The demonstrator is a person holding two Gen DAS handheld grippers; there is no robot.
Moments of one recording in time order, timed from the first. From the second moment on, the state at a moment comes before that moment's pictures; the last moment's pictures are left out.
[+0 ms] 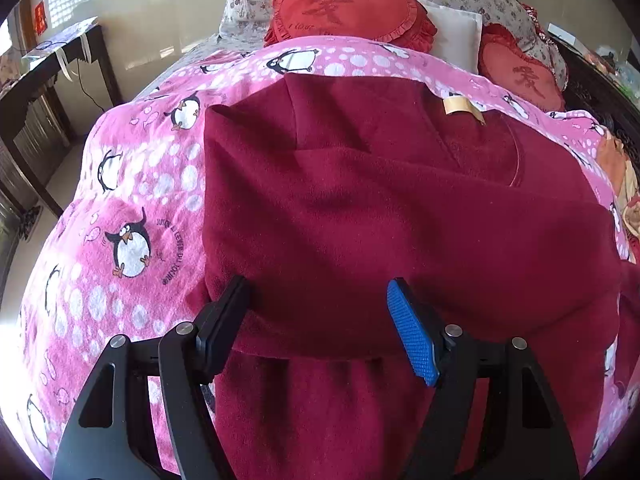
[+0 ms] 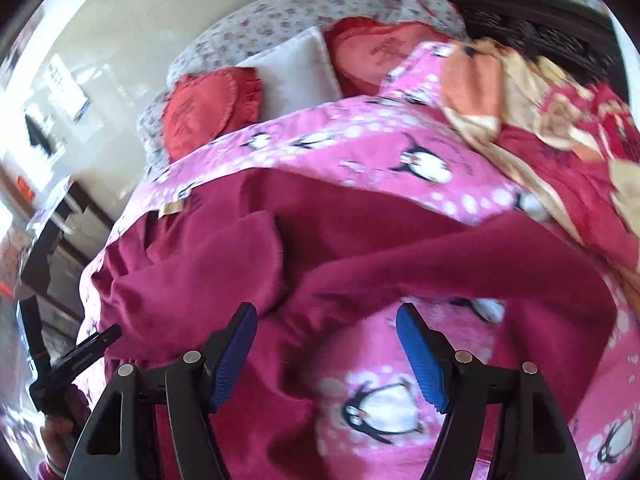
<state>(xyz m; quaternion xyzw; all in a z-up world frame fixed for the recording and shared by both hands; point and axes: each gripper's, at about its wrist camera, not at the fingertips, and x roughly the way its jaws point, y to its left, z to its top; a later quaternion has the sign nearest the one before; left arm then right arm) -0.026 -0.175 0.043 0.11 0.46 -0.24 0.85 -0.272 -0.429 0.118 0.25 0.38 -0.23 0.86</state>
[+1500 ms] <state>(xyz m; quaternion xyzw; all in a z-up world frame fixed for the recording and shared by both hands) -0.038 -0.145 0.076 0.09 0.45 -0.24 0.86 -0.396 -0.540 0.146 0.39 0.17 -0.39 0.82</state>
